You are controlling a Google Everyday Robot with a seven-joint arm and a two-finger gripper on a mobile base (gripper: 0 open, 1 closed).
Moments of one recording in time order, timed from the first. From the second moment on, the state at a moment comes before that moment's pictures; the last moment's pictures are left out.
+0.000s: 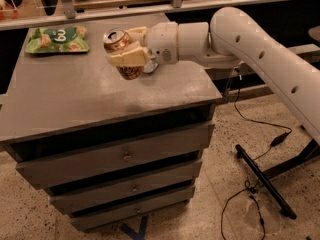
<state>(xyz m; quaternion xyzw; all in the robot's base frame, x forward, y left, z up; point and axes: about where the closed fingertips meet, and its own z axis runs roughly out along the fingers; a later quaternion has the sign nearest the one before) 0.613 0.086 0.961 -0.53 0.53 0.38 0.54</state>
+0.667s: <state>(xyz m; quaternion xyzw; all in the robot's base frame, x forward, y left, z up) 0.619 0.097 0.936 -0.49 0.53 0.44 0.53</state>
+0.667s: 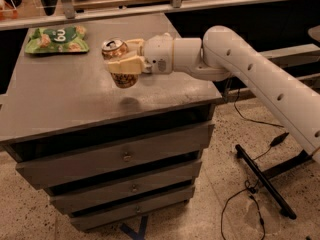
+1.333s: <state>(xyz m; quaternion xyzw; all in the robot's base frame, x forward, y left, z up) 0.629 0.096 0.915 -0.47 0.54 0.47 0.52</state>
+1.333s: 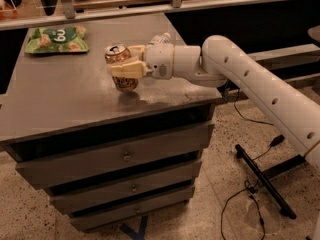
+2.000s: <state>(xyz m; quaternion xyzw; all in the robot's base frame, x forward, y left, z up) 0.634 0.094 0.904 -0.45 0.54 0.49 0.52</state>
